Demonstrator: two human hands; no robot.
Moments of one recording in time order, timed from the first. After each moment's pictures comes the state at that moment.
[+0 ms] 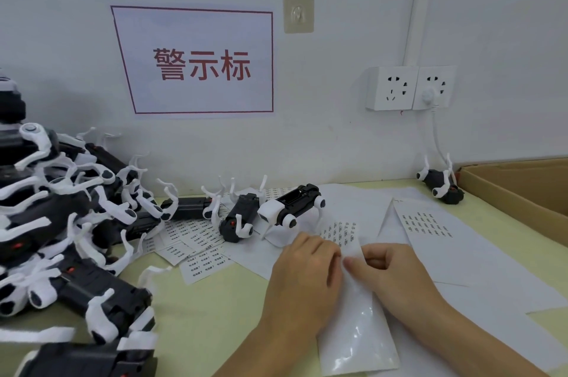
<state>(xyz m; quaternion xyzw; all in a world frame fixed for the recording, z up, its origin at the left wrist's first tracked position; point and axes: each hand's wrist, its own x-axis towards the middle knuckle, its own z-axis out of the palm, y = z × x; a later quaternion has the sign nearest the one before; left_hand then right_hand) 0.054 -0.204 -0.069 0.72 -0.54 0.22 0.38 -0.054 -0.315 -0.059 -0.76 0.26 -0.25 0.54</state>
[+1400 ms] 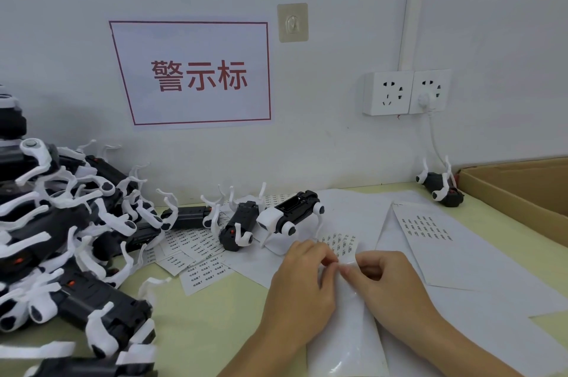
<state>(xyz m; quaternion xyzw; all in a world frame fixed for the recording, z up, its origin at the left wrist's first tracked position) 0.064 -0.206 -0.073 0.73 -0.52 0.07 0.44 -0.047 -0.307 -0.062 -0.80 0.23 -0.33 0.45</state>
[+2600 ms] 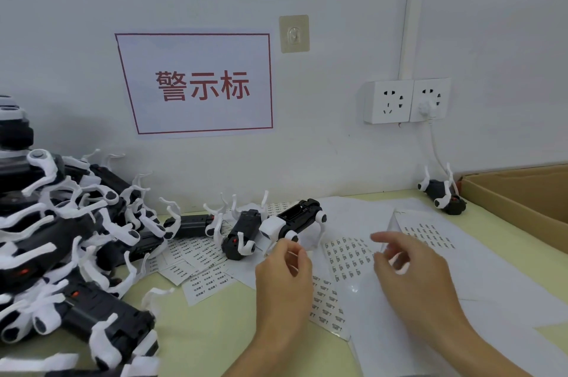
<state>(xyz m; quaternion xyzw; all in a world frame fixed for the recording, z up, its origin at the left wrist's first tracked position) 0.072 -0.206 -0.064 0.74 -0.29 0.00 0.61 -0.060 -0.313 -0.042 -0.79 0.33 -0.38 0.35</state>
